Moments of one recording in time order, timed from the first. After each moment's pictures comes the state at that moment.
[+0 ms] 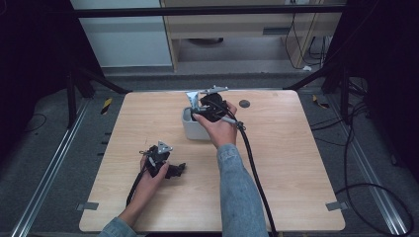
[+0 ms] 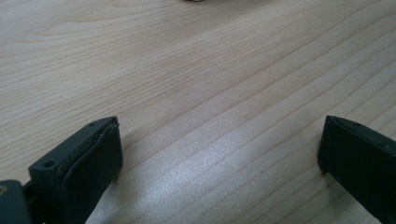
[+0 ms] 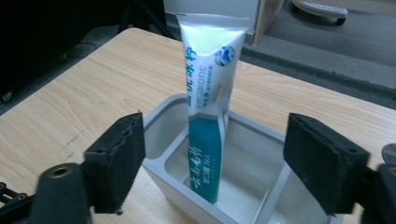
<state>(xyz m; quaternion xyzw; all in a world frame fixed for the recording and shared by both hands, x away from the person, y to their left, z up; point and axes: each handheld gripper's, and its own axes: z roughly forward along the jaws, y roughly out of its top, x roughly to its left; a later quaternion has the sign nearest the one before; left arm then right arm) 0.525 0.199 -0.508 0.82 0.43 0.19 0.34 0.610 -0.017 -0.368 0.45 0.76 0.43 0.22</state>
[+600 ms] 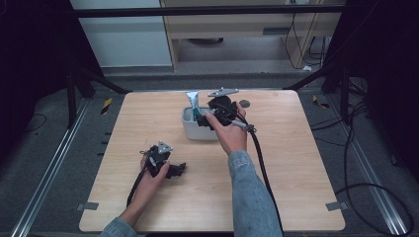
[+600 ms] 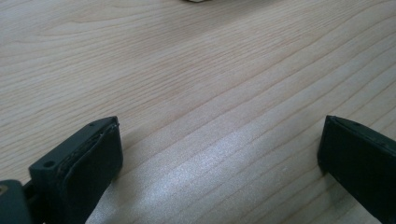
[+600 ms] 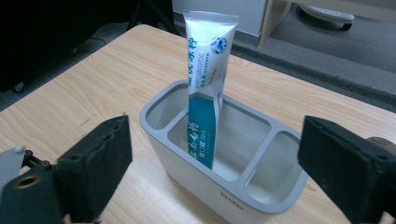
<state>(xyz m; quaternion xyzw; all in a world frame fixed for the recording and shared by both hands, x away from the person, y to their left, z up) 0.525 0.197 -0.509 0.82 0.43 0.19 0.34 0.586 -0.042 -0.355 0.43 0.77 0.43 0.22</state>
